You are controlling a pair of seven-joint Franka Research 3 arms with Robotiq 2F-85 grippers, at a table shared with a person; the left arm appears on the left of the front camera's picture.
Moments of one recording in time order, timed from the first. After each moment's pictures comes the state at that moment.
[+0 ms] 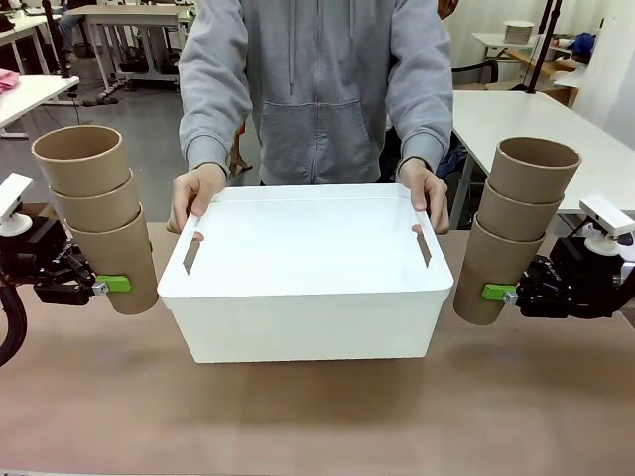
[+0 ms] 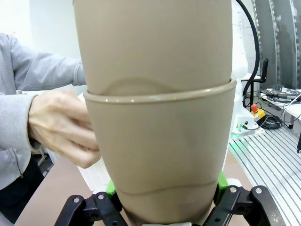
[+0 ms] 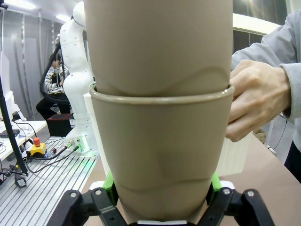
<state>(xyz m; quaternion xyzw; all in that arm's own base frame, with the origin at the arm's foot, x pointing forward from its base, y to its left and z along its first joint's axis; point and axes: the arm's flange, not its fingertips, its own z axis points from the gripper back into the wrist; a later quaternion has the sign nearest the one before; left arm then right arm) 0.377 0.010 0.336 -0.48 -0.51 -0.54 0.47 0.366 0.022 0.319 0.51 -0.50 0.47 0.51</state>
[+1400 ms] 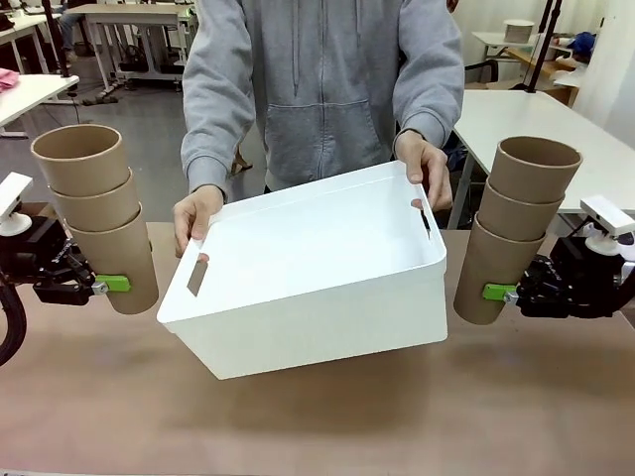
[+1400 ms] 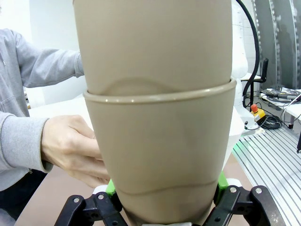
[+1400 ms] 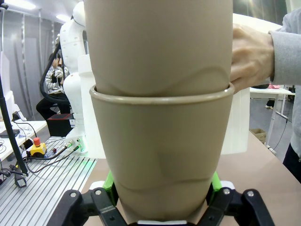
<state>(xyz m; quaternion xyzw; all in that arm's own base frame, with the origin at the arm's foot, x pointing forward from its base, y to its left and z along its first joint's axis) 0.377 0.010 0.336 -0.48 -0.51 -0.54 0.47 0.366 0.022 0.319 0.51 -0.50 0.47 0.51</state>
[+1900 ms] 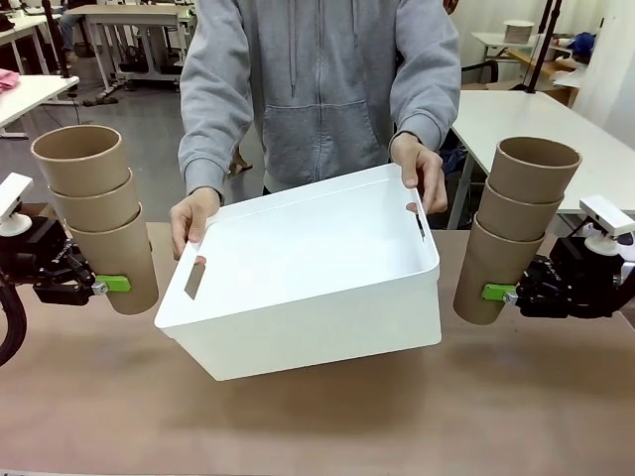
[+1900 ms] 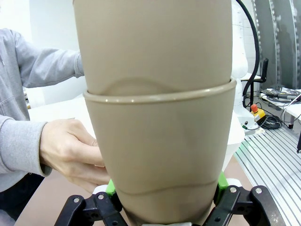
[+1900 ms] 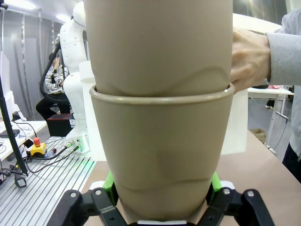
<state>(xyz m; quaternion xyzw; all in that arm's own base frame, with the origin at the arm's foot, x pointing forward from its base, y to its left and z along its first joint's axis) 0.377 0.010 0.336 -0.48 -0.51 -0.54 0.47 0.366 0.022 0.319 0.51 -0.50 0.47 0.51</state>
